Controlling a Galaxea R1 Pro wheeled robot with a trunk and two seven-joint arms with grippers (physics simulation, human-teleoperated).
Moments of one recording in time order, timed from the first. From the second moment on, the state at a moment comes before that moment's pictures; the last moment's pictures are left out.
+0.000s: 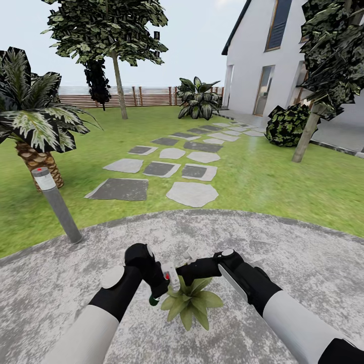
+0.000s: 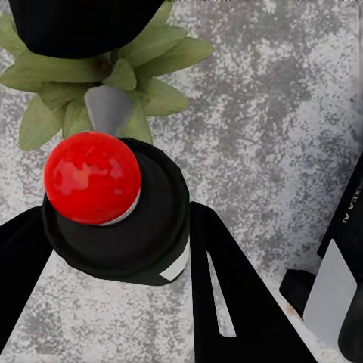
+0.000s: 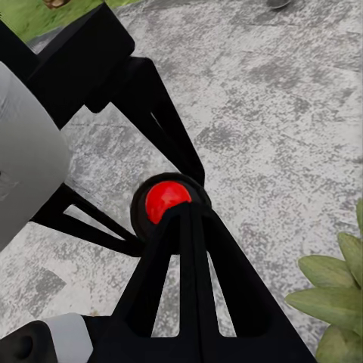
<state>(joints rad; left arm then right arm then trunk) -0.66 -0.15 -0.25 -1.08 -1.20 0.62 -1.35 -0.78 -0.05 0.67 -0.82 -0.30 0.43 0.77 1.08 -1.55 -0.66</state>
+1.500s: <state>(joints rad) -0.66 -0.14 -0.25 -0.97 -1.39 0.62 -1.35 -0.78 -0.05 0.67 -0.82 -0.30 0.43 0.77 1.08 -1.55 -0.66</state>
